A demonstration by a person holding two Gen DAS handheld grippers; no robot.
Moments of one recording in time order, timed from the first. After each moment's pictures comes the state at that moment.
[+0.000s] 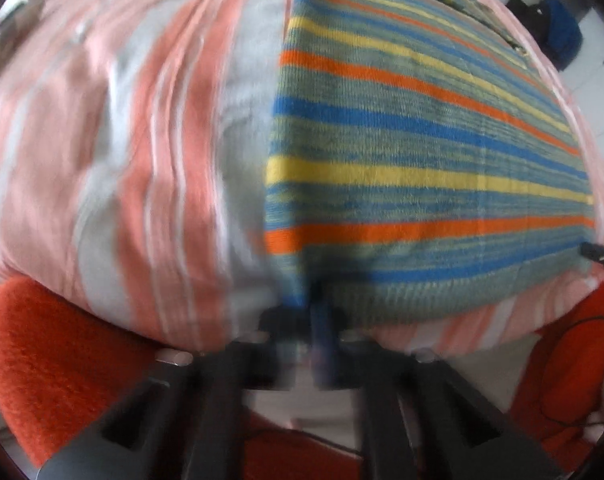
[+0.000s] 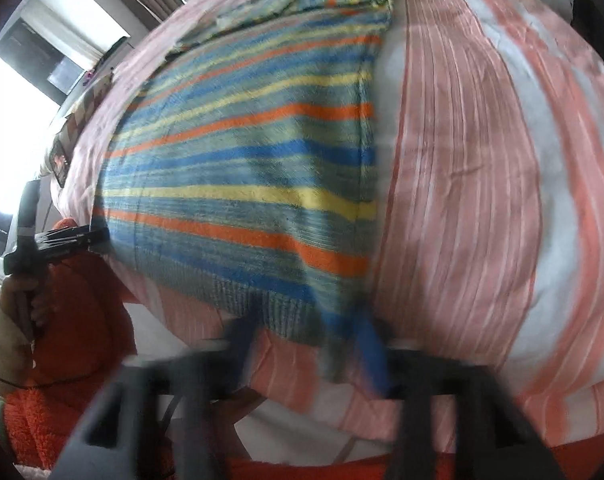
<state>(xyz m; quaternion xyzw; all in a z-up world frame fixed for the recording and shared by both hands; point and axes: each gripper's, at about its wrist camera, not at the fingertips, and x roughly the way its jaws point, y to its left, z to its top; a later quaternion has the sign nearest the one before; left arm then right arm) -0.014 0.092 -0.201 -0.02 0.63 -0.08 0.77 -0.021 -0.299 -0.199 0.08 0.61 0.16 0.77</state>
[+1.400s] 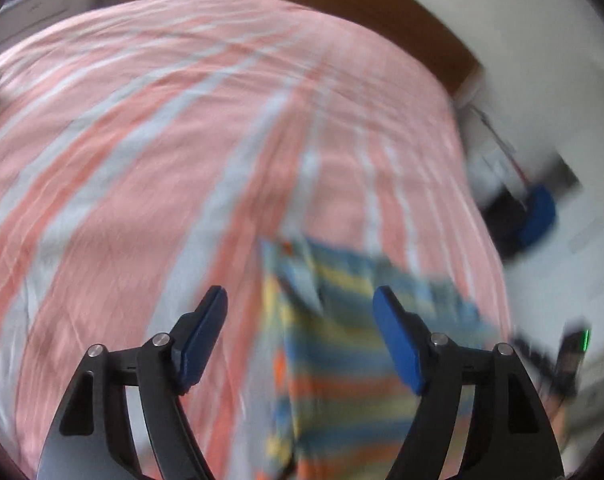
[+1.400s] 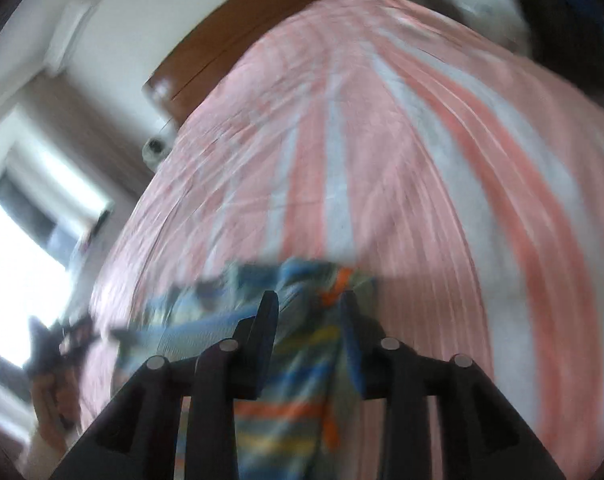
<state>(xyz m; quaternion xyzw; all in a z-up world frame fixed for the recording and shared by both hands) 0.297 0.128 -0.109 -0.21 0.43 -0.11 0.87 0.323 -0.382 -0.135 0.21 0.42 0.15 0.87</state>
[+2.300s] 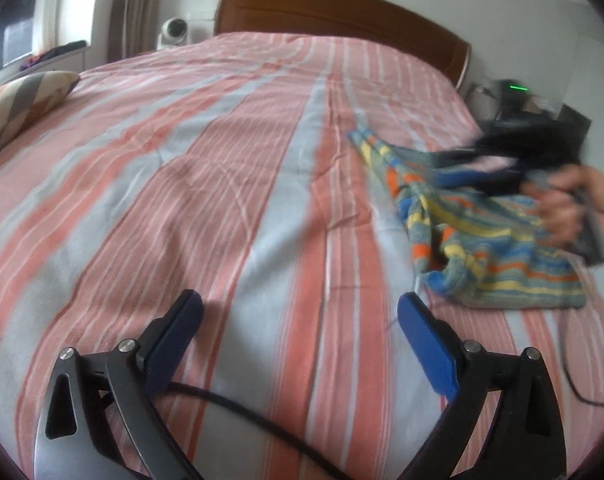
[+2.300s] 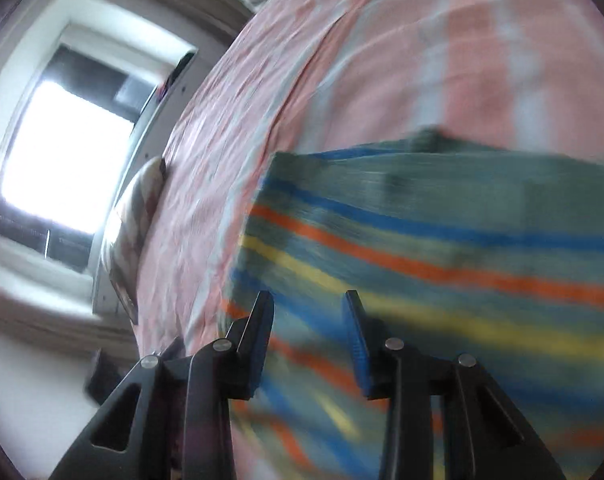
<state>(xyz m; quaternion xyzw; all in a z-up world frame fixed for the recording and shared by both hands) 0.157 0.151 -0.184 -0.11 0.36 -0.04 0.92 0.411 -0.090 -0.187 0.17 0.59 0.34 0.72</state>
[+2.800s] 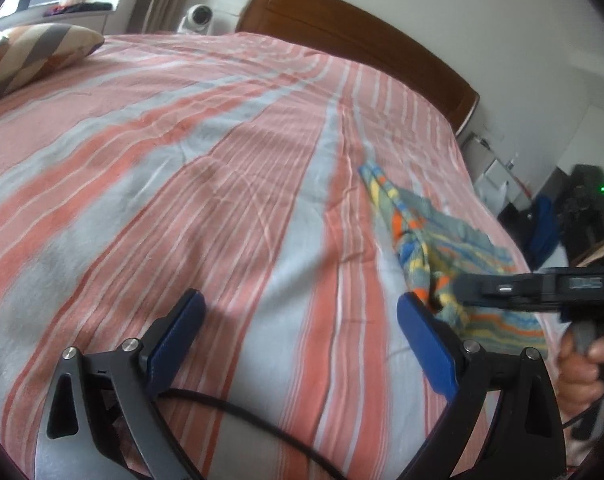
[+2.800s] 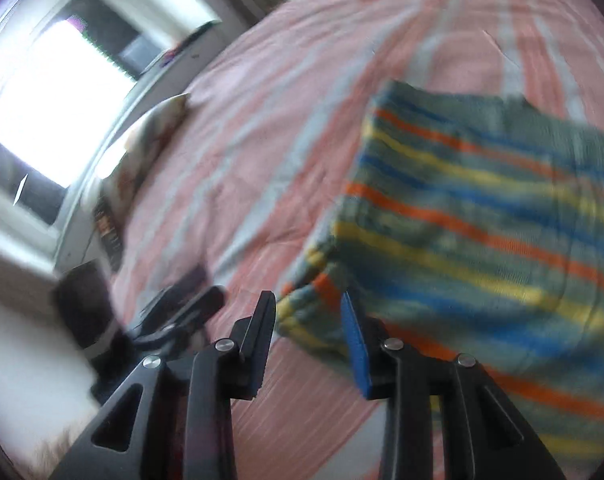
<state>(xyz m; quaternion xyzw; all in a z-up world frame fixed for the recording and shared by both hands) 0.148 0.188 -0.180 -0.21 0.34 -0.05 0.92 0.257 -0.046 -0.166 0.08 0.55 0.30 0.77</state>
